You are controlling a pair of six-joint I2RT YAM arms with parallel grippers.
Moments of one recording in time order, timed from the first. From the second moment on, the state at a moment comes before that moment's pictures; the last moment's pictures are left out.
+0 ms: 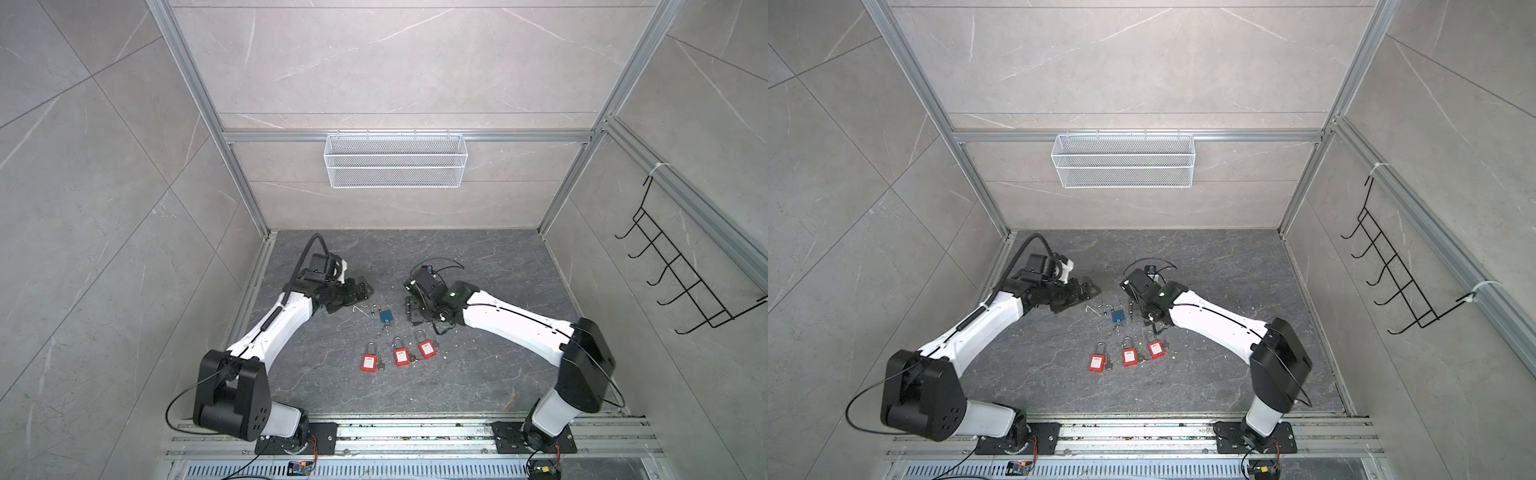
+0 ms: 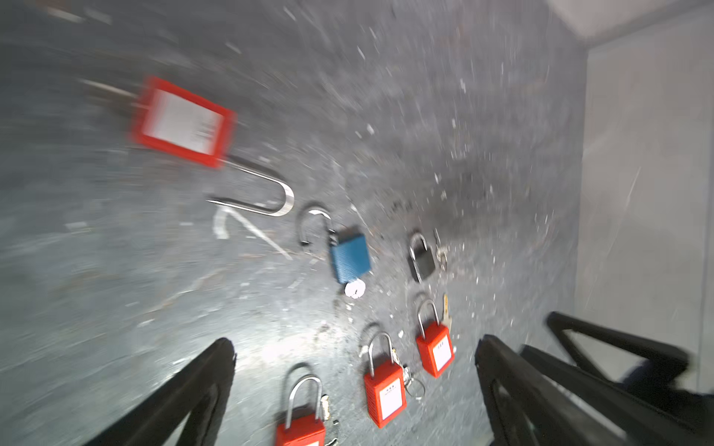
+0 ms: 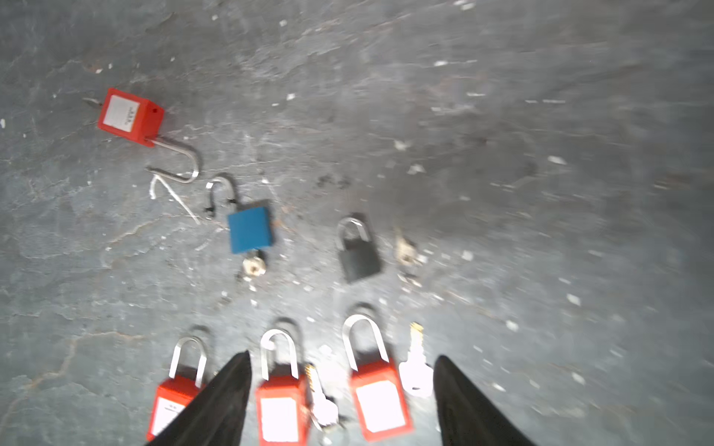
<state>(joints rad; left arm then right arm) -0.24 1.38 1.03 -0.58 0.38 -0.51 0.85 1.77 1.44 -0.78 0.23 0.71</state>
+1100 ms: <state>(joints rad) -0.13 1.29 0.90 -0.66 0.41 -0.42 0.88 2.62 2.46 -1.34 0.15 0.64</state>
